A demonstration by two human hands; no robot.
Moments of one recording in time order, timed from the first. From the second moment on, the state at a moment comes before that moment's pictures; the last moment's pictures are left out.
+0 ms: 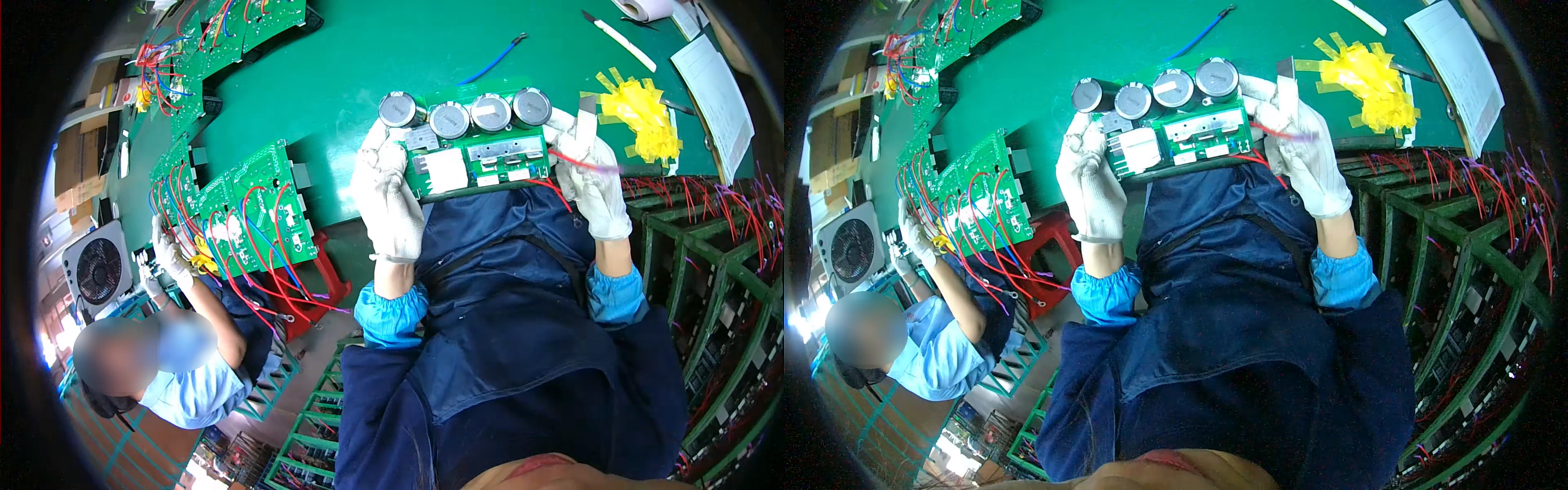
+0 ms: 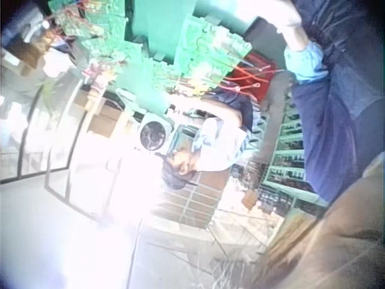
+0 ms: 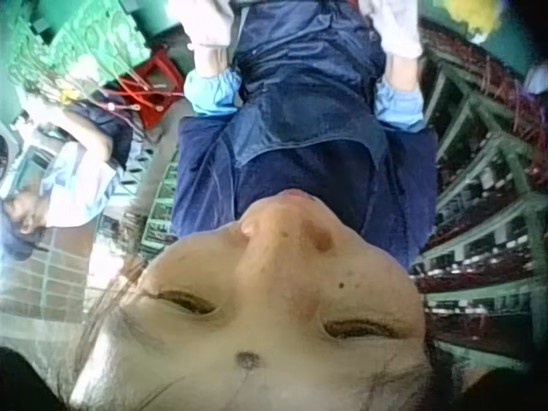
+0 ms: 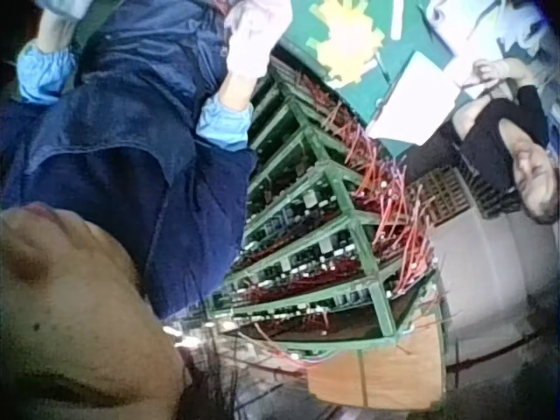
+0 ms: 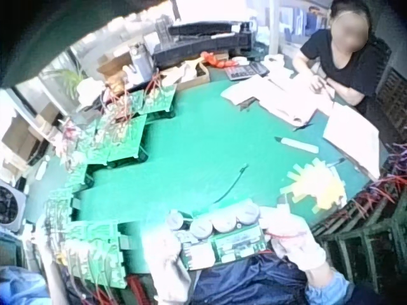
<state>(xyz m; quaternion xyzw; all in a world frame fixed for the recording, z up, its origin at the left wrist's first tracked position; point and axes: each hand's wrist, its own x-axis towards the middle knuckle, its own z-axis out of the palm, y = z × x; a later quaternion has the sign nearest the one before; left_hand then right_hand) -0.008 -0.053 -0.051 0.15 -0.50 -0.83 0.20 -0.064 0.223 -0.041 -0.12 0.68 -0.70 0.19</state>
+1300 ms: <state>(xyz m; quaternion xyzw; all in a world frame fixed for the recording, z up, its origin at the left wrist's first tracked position) -0.023 -0.048 -0.040 0.19 -0.50 -0.82 0.21 -0.093 0.200 -0.009 -0.08 0.73 -0.65 0.19</state>
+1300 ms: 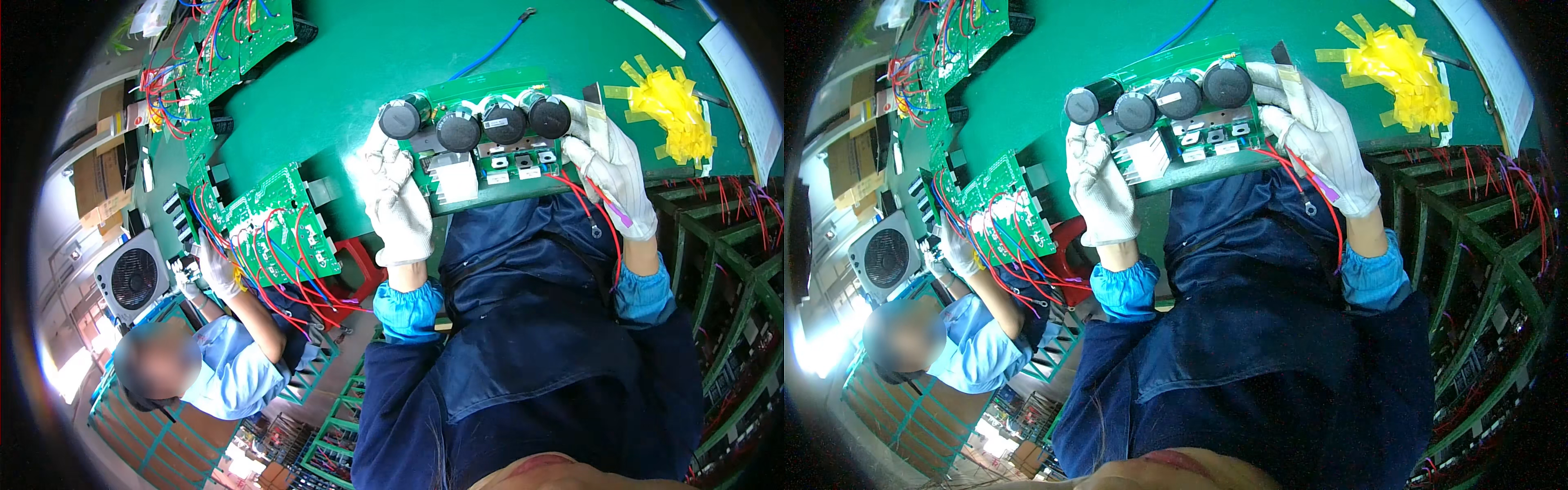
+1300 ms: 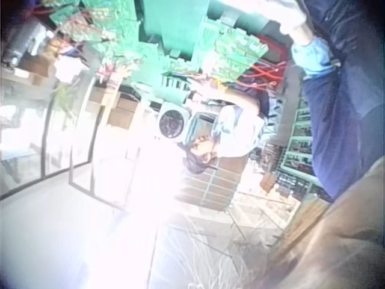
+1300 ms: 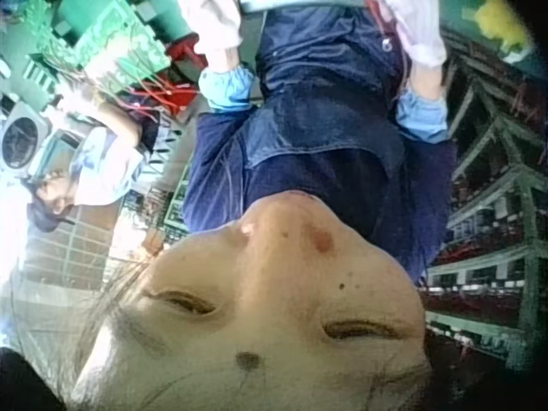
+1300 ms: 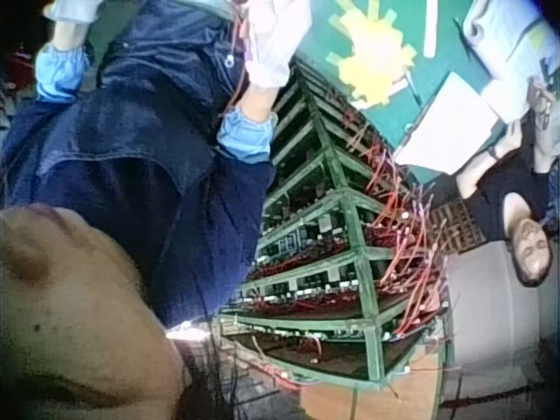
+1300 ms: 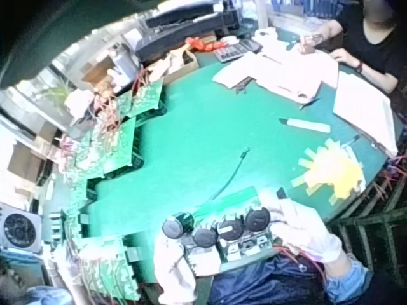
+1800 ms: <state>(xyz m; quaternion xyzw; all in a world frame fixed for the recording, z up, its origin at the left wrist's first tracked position) -0.023 -0.045 -0.042 0.17 -0.47 -0.84 0.21 -0.077 0.222 0.075 -0.19 0.91 -0.36 0.07</state>
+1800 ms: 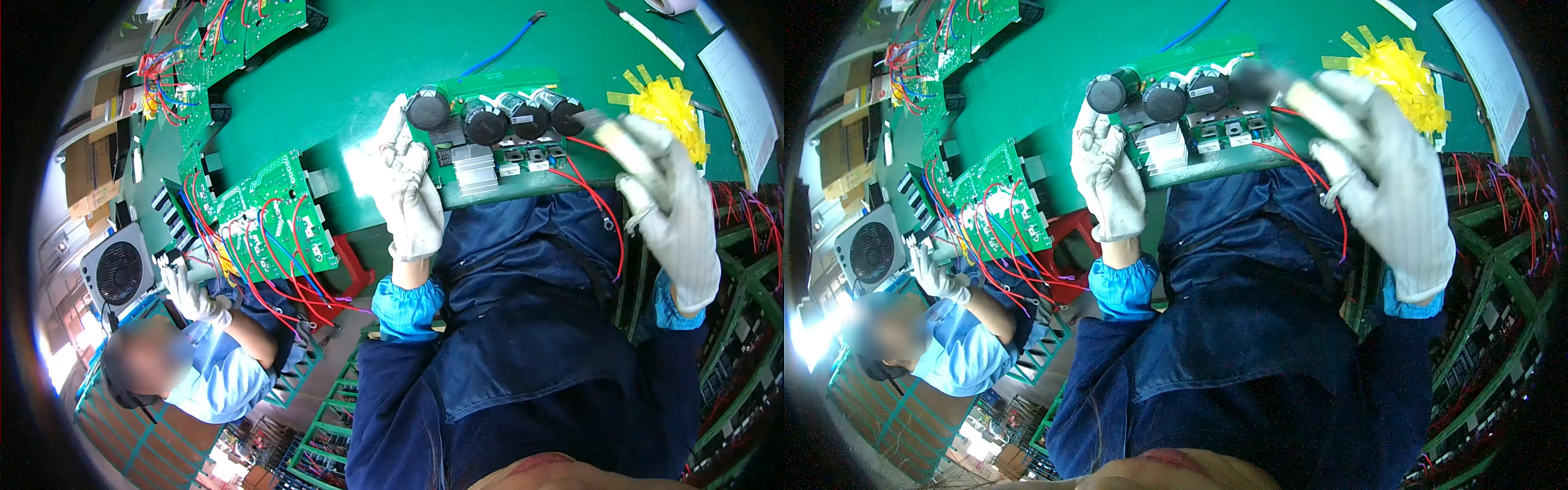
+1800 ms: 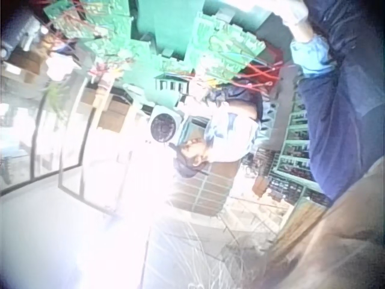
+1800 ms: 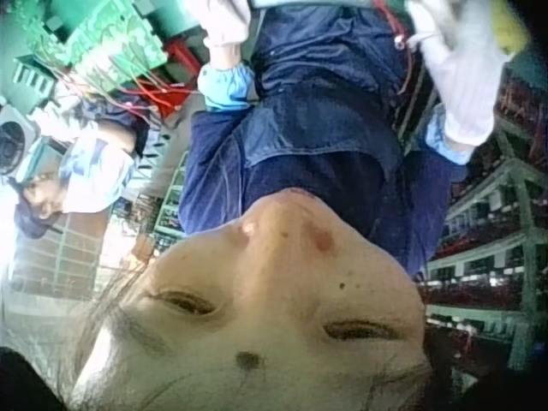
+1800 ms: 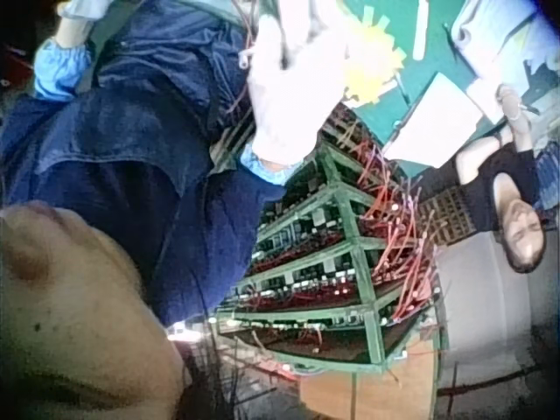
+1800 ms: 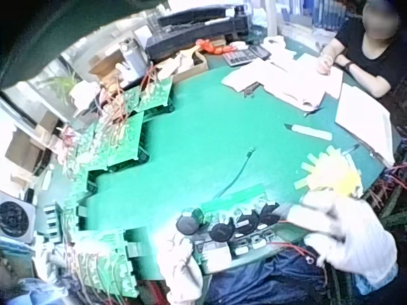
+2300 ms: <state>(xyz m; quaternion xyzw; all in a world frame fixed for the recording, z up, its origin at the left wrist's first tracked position) -0.022 -0.046 -0.037 0.12 -0.50 -0.84 0.18 -0.076 0.164 0.030 -0.43 0.87 -0.17 -0.15</state>
